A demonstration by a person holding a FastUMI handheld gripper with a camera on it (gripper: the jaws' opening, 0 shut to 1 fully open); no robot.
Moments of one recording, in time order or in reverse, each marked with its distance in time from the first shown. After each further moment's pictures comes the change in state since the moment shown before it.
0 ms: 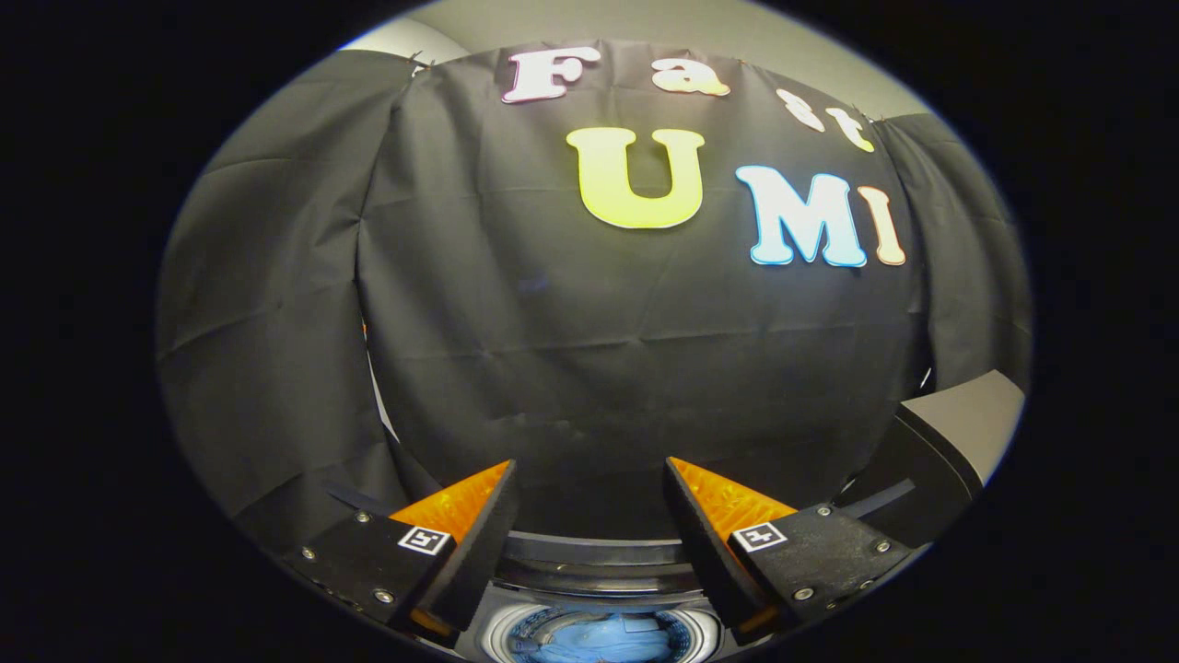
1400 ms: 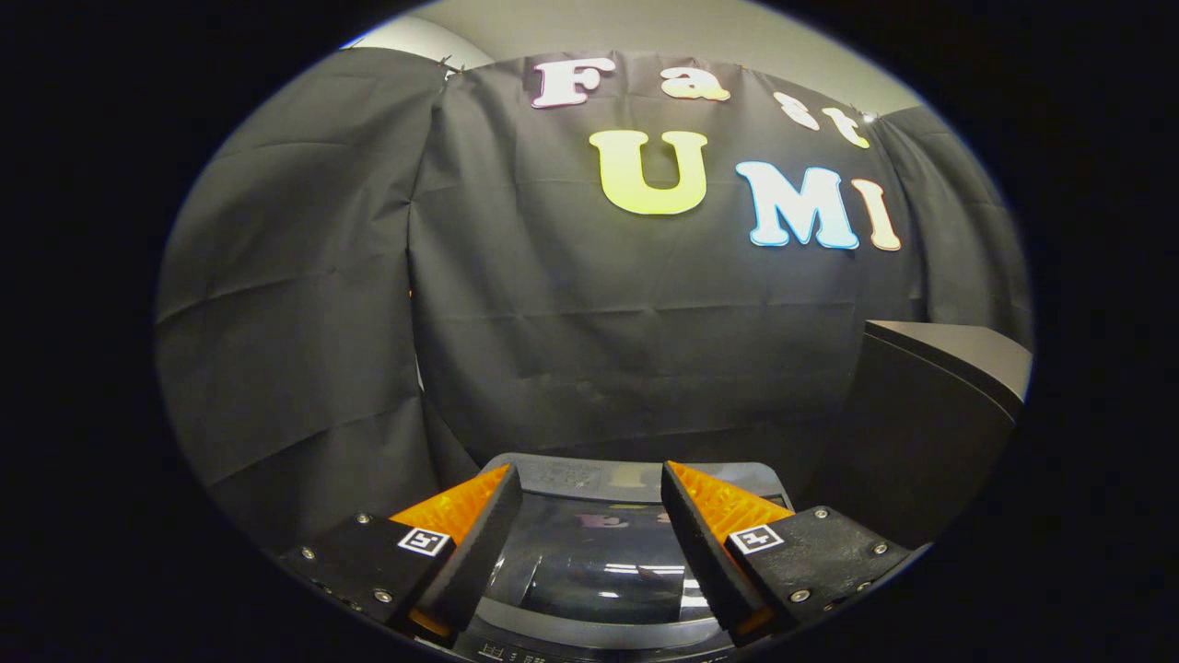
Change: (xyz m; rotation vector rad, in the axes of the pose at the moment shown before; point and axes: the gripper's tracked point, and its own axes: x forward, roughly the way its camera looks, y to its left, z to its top) arm -0.082 0.010 -0.096 -0.016 -0.002 0.059
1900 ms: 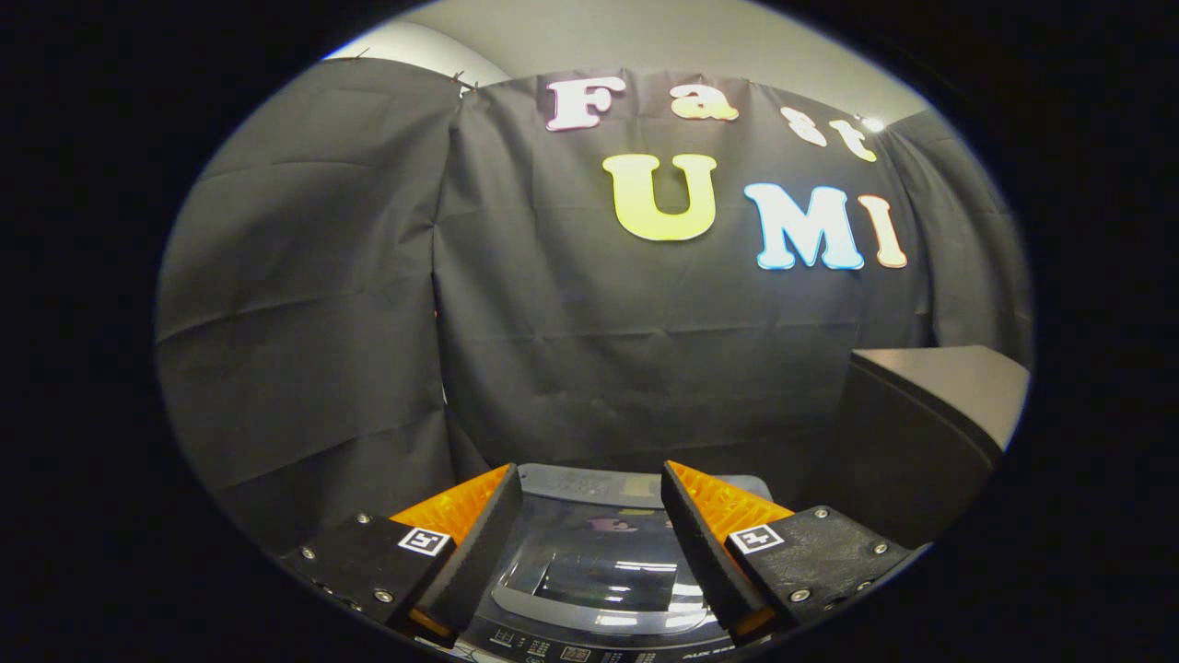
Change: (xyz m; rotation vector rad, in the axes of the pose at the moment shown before) arm -0.058 0.001 0.046 -0.014 -0.069 0.054
